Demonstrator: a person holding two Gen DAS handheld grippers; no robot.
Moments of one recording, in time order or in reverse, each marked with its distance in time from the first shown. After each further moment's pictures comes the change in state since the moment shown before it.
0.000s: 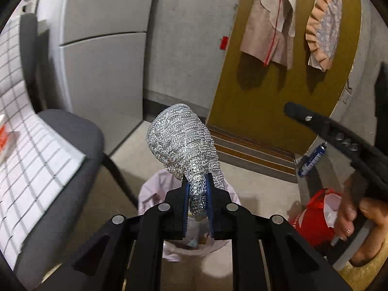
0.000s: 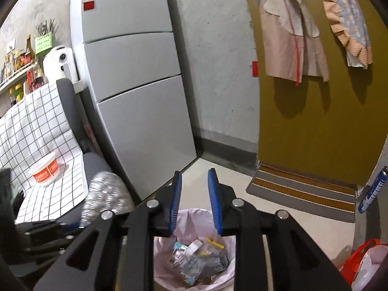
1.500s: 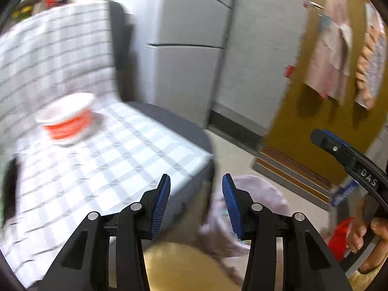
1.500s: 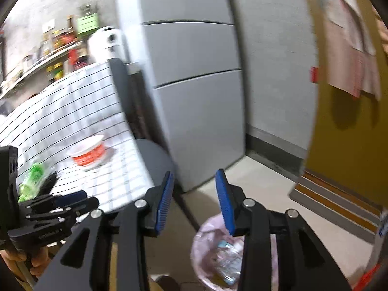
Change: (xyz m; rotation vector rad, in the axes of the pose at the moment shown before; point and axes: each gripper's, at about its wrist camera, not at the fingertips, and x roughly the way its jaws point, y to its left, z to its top) left arm -0.104 0.108 -0.019 -0.198 -0.088 0.318; right arm 0.012 0.129 0.005 -0.172 0.064 0.279
